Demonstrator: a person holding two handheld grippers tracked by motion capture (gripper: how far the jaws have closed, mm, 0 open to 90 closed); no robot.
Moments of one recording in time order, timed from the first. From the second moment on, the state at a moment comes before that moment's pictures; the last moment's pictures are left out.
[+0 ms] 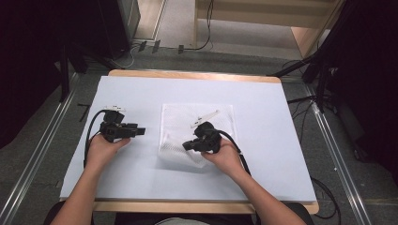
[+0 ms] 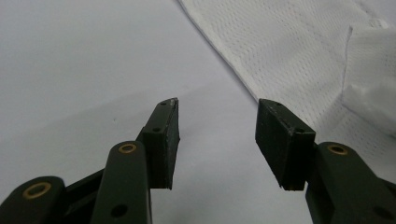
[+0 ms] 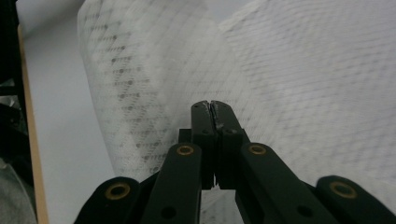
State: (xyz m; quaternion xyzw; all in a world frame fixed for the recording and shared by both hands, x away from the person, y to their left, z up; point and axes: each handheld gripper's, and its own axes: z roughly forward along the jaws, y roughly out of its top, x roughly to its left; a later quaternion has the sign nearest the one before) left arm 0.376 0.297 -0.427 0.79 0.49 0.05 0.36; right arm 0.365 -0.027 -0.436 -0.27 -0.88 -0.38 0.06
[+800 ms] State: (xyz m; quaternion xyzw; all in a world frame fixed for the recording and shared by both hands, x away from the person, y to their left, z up) left arm 0.376 0.250 -0.435 0.83 0.45 0.03 0.34; right arm 0.385 -0.122 -0.427 -0.37 -0.84 -0.40 -0.03
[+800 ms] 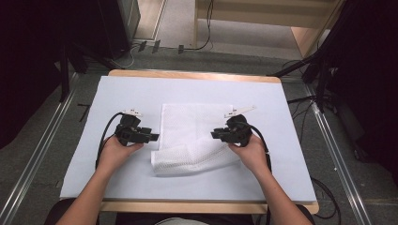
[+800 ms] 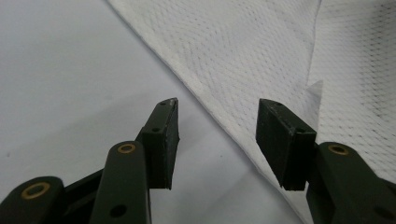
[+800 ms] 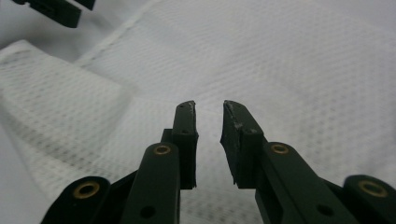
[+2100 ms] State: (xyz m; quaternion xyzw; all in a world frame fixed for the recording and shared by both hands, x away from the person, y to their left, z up) left arm 0.395 0.220 -0.454 0.83 0.45 0.01 0.33; right arm 0.421 -0.169 -0.466 -0.48 -0.81 -0.34 -0.03
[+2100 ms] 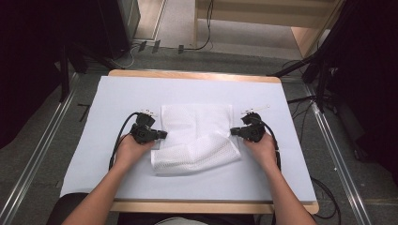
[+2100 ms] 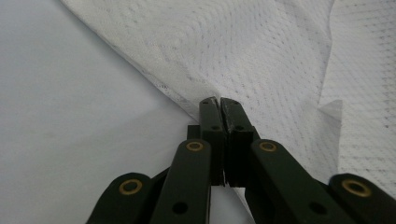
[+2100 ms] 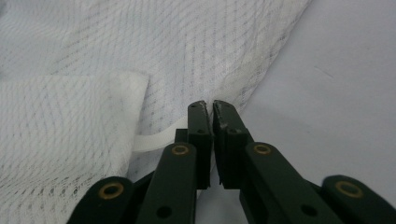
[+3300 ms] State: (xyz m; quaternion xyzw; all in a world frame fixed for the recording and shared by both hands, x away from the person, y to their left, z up) left arm 0.396 0.274 -0.413 0.80 0.47 0.03 0.37; right arm 0.440 -0.133 -0.433 -0.43 -0.82 -0.39 -0.05
